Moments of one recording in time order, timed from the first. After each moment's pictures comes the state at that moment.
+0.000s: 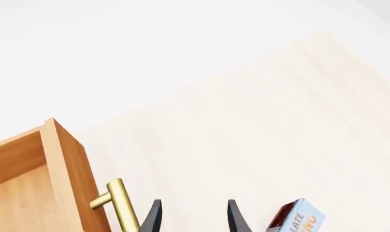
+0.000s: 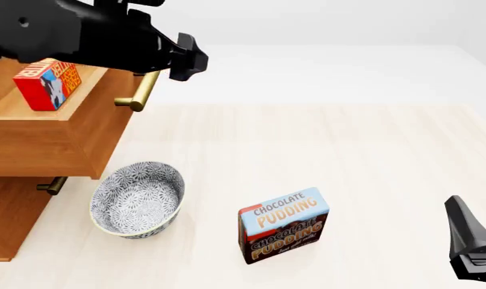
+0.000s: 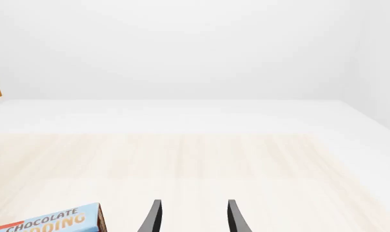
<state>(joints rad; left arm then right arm) -0.52 1.37 -1.33 0.57 -0.03 0.00 0.00 0.00 0.00 0.00</state>
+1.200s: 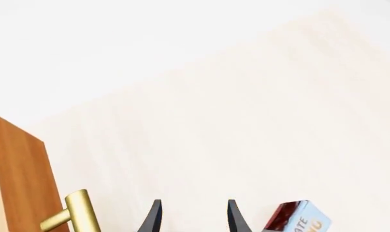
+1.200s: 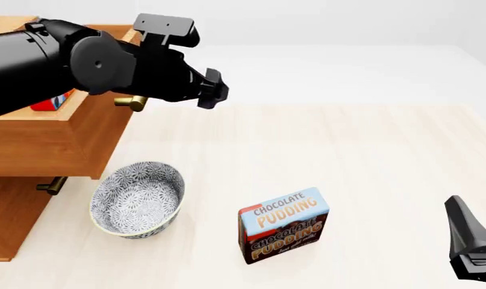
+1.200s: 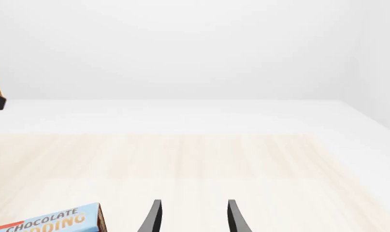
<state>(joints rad) -0.55 1.50 -1.28 0.47 -0.08 0.00 0.00 0.00 0.00 0.00</state>
